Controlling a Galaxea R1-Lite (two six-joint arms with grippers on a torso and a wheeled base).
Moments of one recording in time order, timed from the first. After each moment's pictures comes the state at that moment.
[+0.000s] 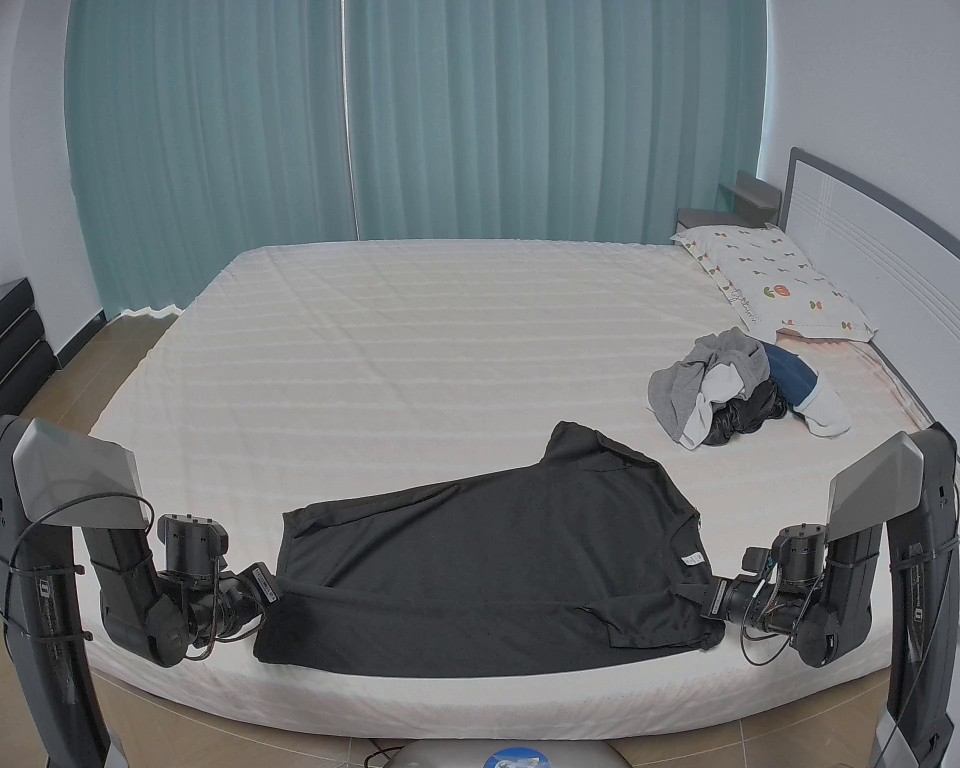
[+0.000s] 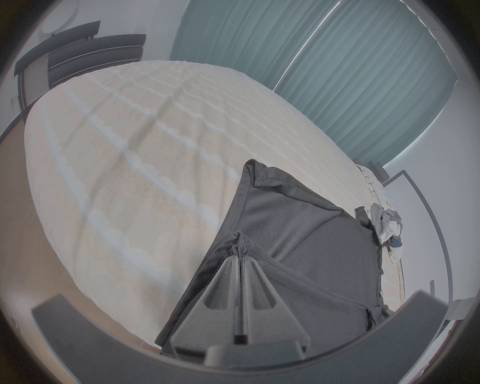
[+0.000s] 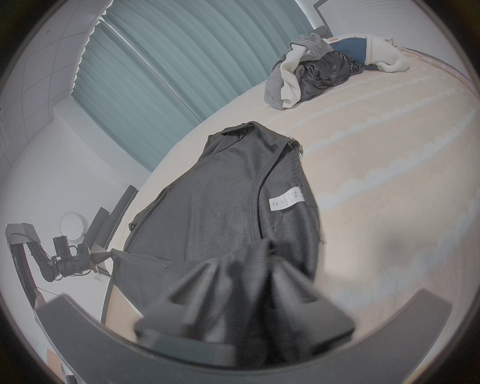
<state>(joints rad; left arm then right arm) -0.06 2.28 -0.38 -1.16 -0.05 -0.65 0.10 2.52 -0.39 -1.52 0.36 0.42</state>
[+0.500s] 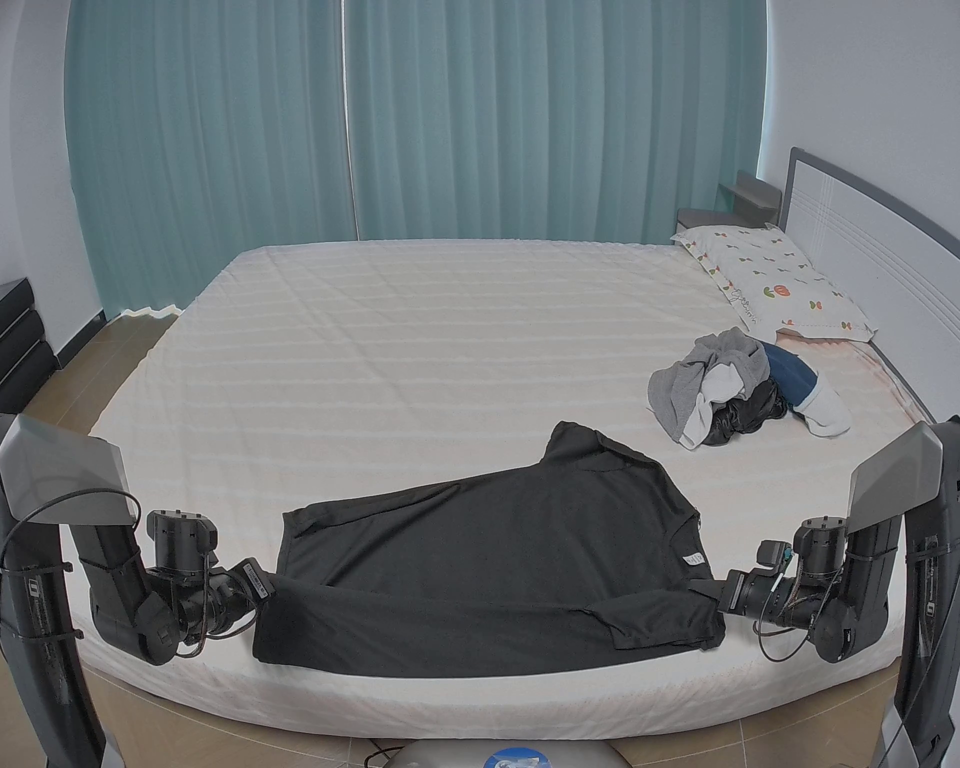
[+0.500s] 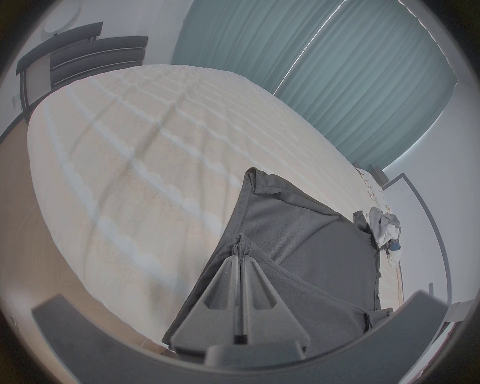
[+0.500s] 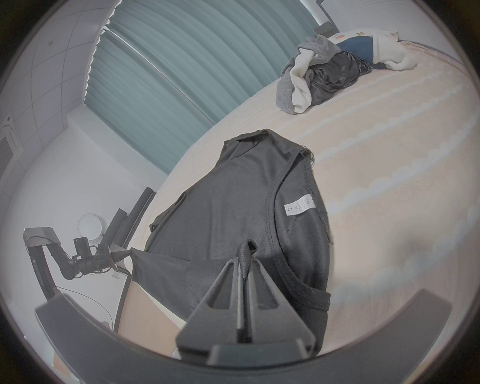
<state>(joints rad) -0.04 2.24 -0.37 -1.16 -0.06 -0.64 0.04 2.46 -0.34 -1.55 0.51 0.42</state>
